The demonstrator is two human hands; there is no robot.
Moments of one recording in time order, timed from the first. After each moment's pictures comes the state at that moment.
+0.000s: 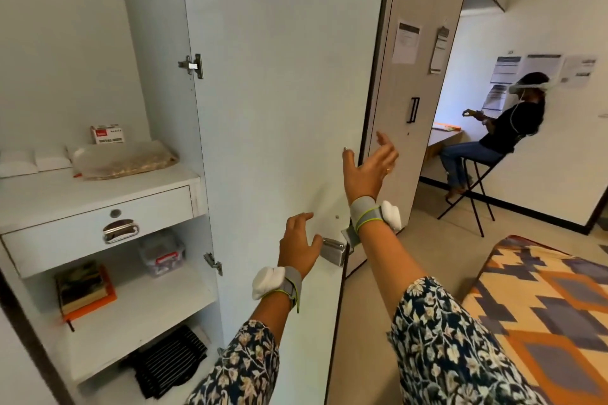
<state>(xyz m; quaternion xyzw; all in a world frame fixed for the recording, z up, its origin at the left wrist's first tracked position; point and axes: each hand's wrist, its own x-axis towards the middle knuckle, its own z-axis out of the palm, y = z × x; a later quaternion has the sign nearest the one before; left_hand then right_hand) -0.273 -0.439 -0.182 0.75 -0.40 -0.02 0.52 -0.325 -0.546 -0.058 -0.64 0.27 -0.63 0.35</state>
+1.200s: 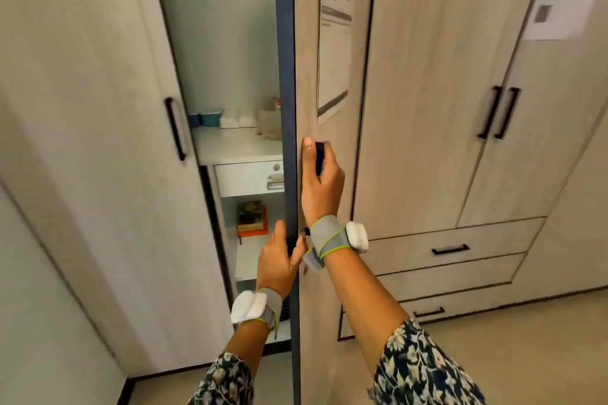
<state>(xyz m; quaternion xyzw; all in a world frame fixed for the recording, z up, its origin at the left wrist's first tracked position) -0.239 -0.232 -0.223 0.81 -0.19 0.23 0.50 -0.235 -0.311 -0.096 -0.66 -0.07 -0.46 0.59</state>
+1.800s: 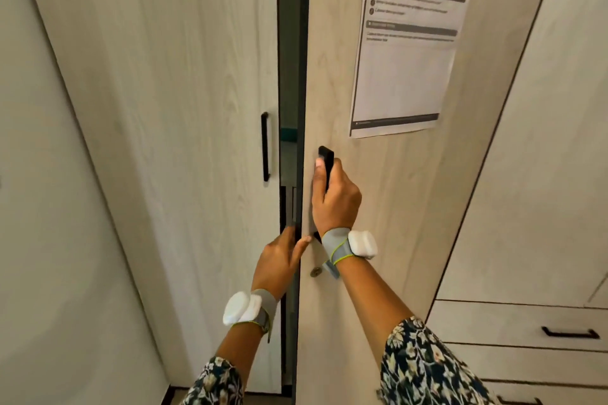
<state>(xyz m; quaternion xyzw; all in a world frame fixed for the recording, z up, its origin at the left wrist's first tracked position) -0.099 -0.071 -0.217 0.86 -0.08 0.22 0.44 -0.068 -0.172 -0.120 -0.73 -0.11 -0.55 0.38</state>
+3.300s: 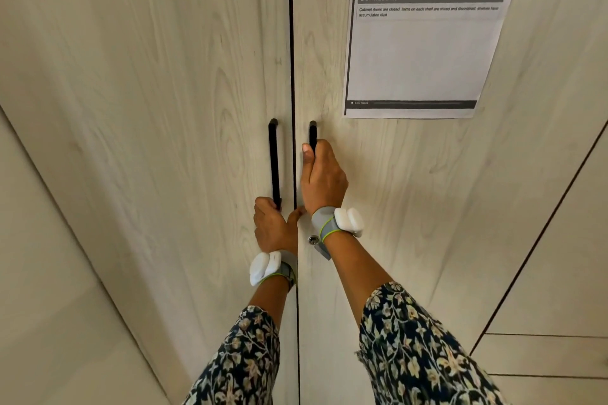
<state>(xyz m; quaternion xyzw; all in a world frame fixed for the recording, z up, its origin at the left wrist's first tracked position) 0.105 -0.039 -0.200 0.81 0.13 0.29 0.49 0.126 -0.108 -0.118 -0.79 -0.07 -0.49 0.37</state>
